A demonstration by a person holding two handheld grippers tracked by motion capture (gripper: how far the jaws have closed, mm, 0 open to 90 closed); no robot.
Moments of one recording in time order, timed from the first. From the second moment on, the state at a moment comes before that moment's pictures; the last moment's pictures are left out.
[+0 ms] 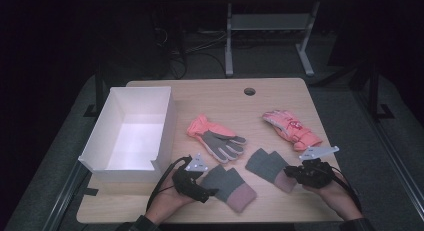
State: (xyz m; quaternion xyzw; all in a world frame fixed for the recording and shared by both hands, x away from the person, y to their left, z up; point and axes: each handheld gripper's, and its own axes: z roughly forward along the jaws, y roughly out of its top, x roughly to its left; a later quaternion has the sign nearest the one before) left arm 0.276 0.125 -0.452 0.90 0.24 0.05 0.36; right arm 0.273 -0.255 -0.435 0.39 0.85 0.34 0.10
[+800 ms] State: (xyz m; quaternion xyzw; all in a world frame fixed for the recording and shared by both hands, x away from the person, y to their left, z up) left arm 0.275 0.123 -0.453 0.90 0.24 0.05 0.36; right arm 0.294 -0.233 -0.460 0.37 0.86 0.32 0.10
